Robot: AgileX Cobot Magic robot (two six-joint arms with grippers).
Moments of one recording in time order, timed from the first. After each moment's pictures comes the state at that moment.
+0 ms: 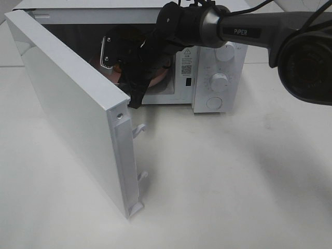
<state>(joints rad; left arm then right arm) 0.04 0.00 -0.52 -0.16 1.07 0.04 0.55 2.46 -2.07 0.44 0.64 -1.35</state>
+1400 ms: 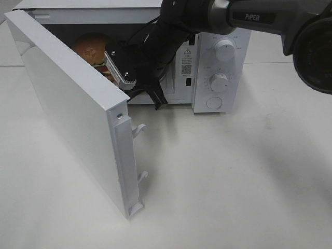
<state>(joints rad) 0.04 0.00 -0.52 -0.16 1.07 0.04 0.54 2.39 -2.05 0.47 0.89 -1.89</state>
